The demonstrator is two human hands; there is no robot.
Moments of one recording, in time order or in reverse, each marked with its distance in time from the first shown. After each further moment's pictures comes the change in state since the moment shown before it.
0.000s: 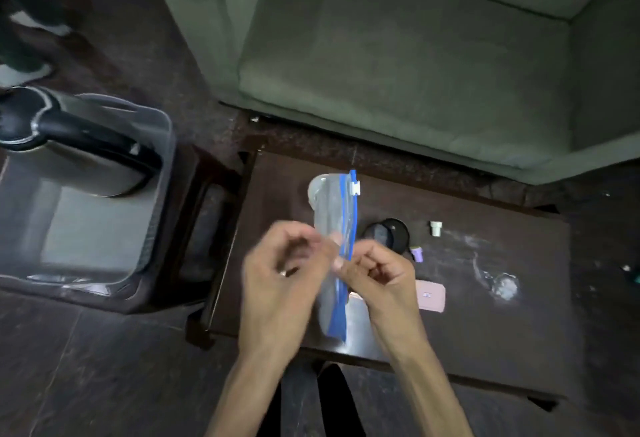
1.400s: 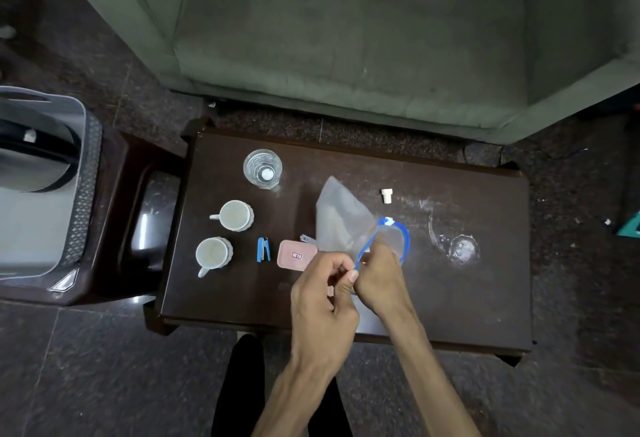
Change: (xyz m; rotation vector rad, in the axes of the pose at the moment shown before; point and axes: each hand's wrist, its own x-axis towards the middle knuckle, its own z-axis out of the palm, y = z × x) left_hand -0.090 -0.082 0.153 0.202 -0.117 0.231; right_hand -0.010 0.020 -0.147 -0.859 0.168 0.383
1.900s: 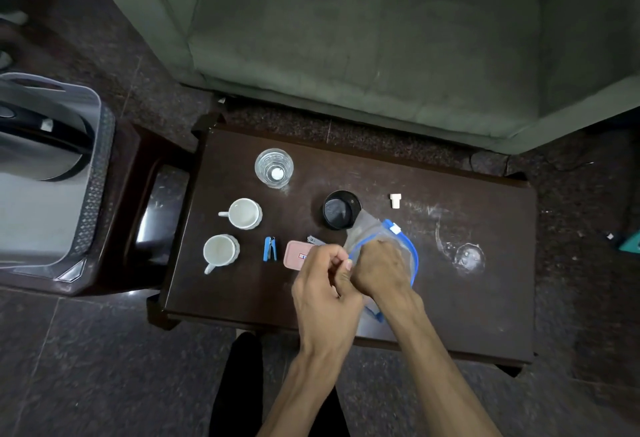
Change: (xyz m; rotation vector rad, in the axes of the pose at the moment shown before) left_hand 0.015 -0.010 0.001 0.138 0.193 -0.013; right_hand 0.012 -0.033 0.004 -0.761 -0.071 -0.053
